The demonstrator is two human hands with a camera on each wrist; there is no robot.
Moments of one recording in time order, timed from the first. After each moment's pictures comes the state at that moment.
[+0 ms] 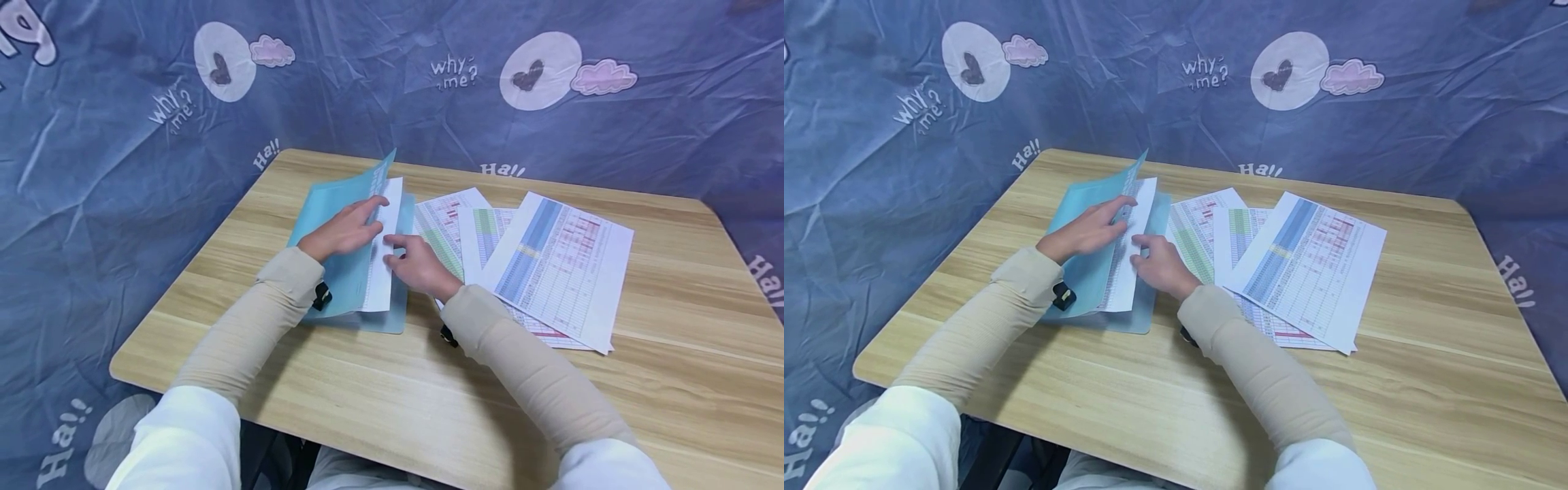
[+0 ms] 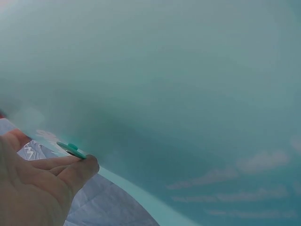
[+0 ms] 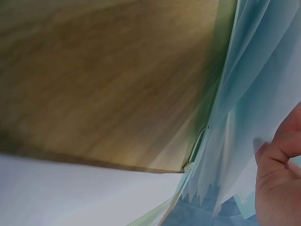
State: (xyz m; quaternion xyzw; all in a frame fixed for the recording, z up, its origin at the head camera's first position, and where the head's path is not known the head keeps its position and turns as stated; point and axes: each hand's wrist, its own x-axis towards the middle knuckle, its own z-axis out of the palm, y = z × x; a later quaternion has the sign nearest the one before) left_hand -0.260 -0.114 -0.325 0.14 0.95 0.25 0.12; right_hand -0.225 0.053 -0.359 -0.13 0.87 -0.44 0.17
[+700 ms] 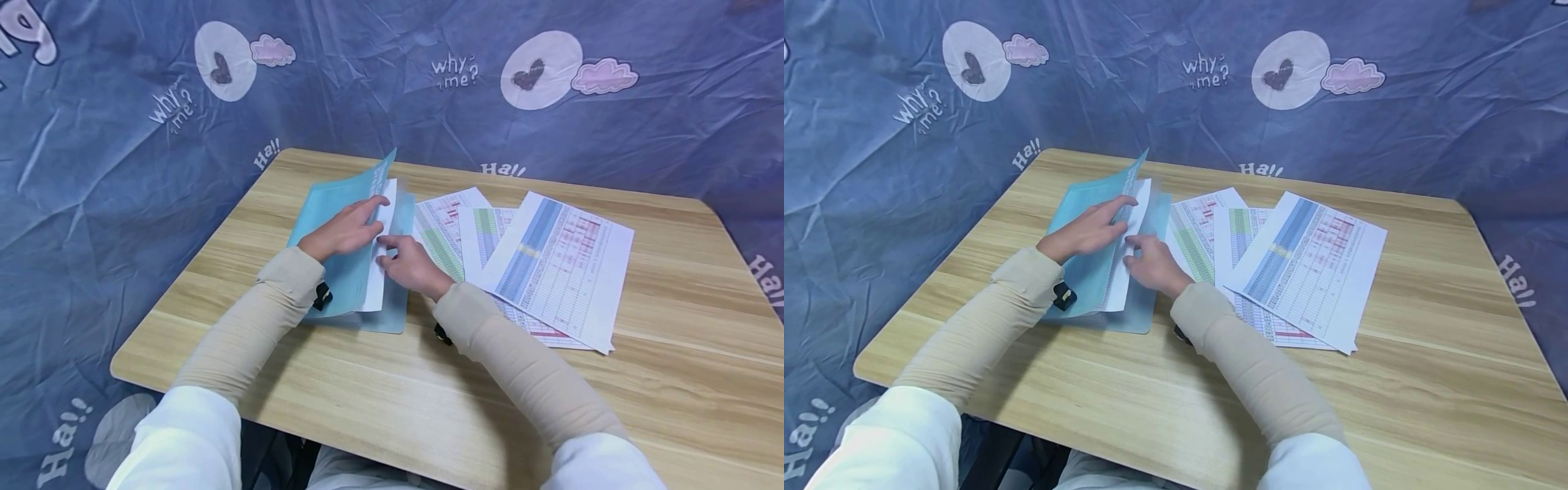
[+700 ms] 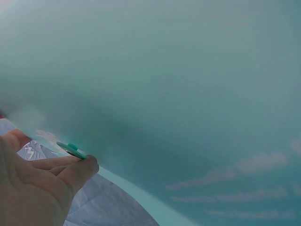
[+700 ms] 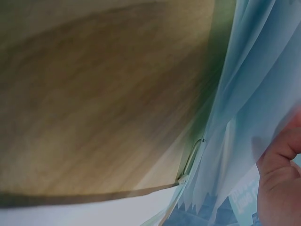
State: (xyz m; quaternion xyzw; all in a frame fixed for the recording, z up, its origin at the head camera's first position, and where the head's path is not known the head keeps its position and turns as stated) left_hand -0.260 -0.114 -0.327 0.13 0.95 0.25 0.11; right_hand -0.226 0.039 -0.361 -0.15 0.88 -0.43 0.16
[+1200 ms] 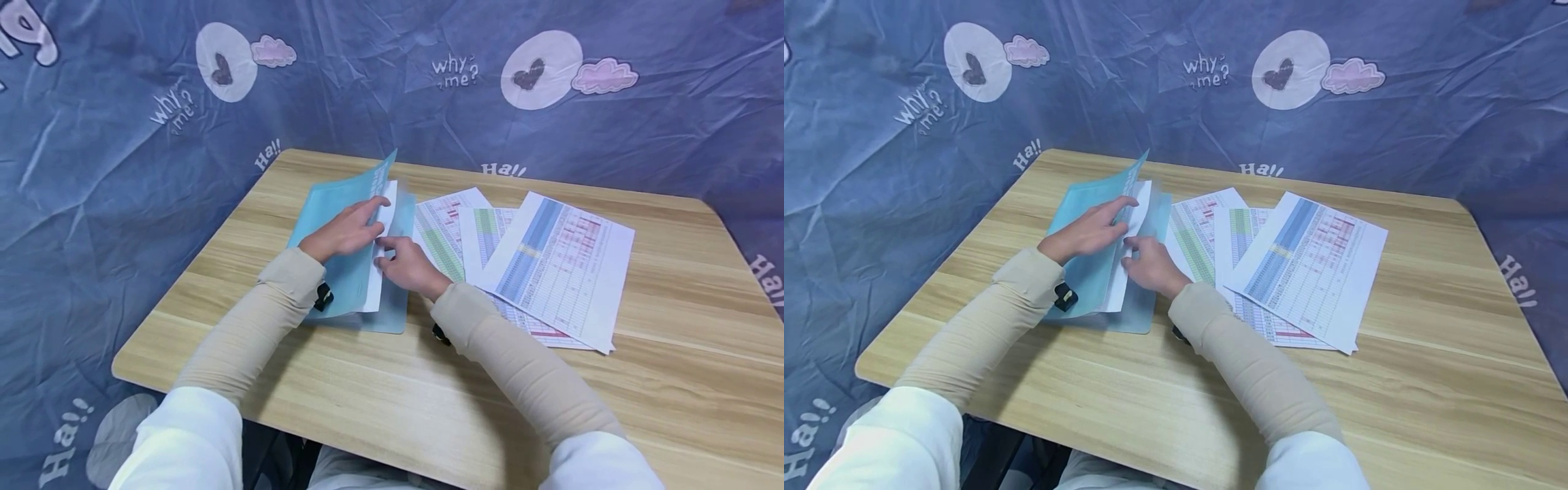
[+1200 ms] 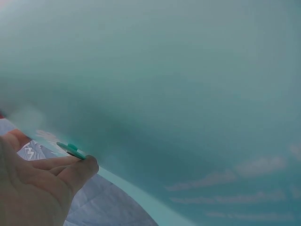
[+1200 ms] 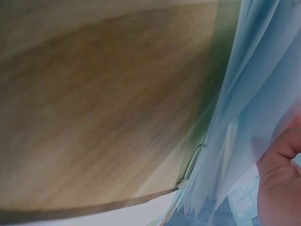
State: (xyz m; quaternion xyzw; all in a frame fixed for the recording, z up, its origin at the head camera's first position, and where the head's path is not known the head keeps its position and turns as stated) left_hand -0.258 -0.114 -0.327 0.15 0.95 0.26 0.11; right_hand -0.225 0.035 -0.362 -0.15 0.87 -0.43 0.17
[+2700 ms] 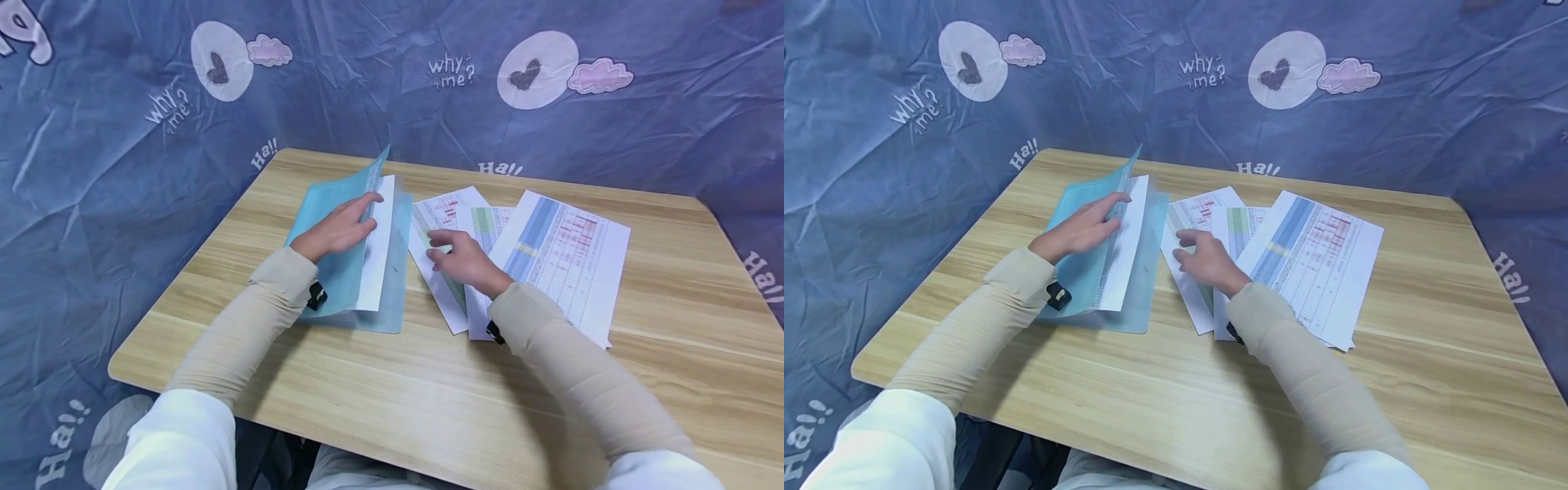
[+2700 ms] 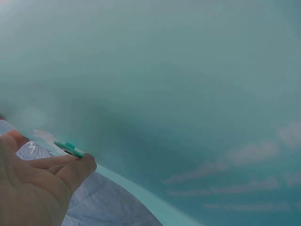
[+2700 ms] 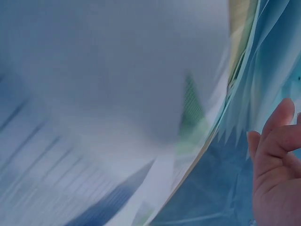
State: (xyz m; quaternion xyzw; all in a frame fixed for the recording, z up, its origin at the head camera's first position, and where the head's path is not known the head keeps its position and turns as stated) left_hand -0.260 -0.123 -0.323 0.16 0.94 0.27 0.10; right_hand -0.228 0.122 -0.352 -0.11 0.88 -0.43 0.17
